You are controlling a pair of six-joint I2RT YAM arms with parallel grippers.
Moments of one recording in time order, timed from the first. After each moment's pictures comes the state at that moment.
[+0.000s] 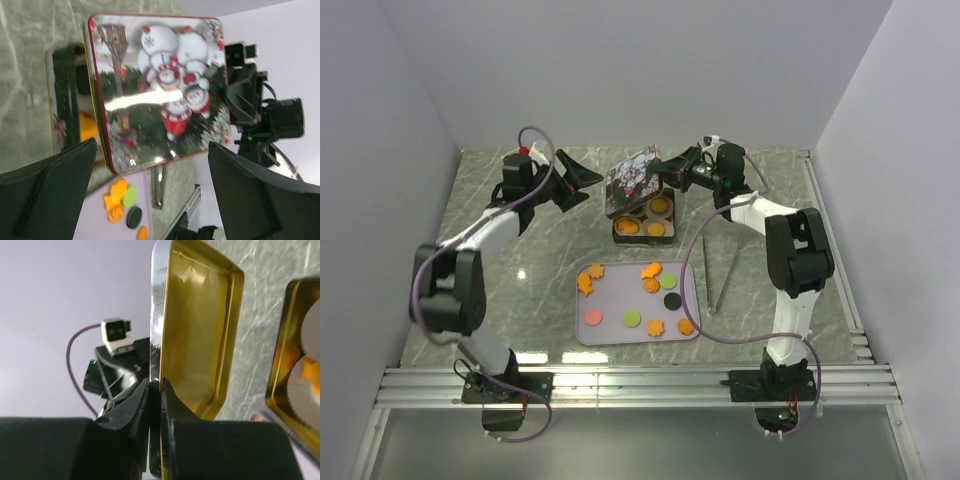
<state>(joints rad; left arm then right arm) -0.13 1.61 1.06 0.20 0.61 -0.96 0.24 1.97 1.30 0.57 -0.78 1.44</state>
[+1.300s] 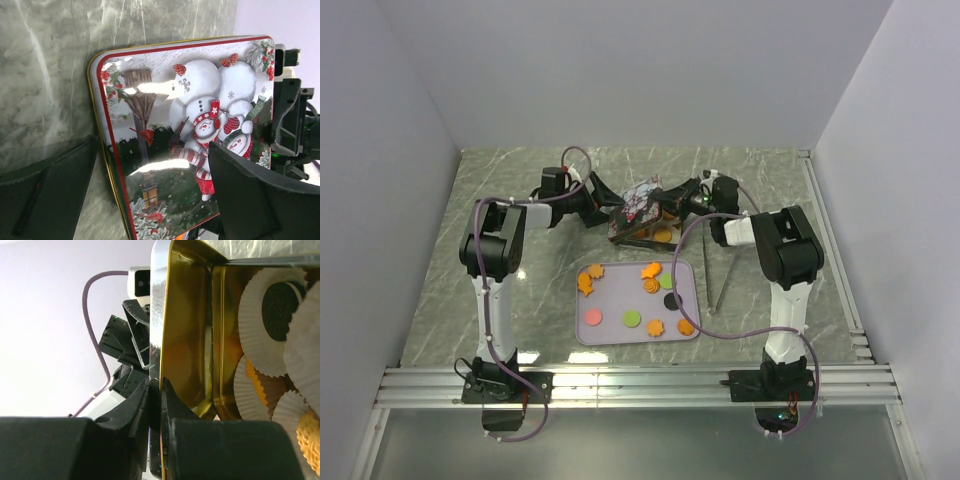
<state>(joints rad) -0.19 2.18 1.31 0.30 0.76 -0.89 0.25 2.09 1.09 0.83 -0.71 1.50</state>
